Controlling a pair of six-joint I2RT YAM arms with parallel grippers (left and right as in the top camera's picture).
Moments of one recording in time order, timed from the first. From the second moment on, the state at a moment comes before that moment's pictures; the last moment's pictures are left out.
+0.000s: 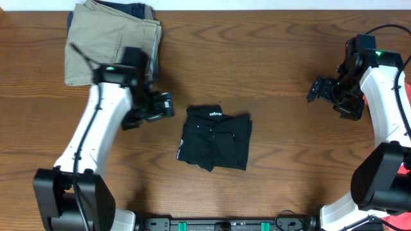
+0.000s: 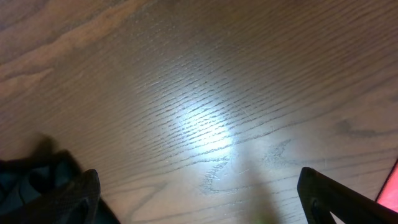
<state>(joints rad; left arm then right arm) -0.10 1.64 1.32 -1.21 0.20 -0.33 -0.14 1.78 1.49 -1.24 -0.06 0.36</state>
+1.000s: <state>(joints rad) -0.19 1.86 0.96 -0.67 0.85 -0.08 -0.14 1.78 1.49 -1.24 -0.06 0.36</state>
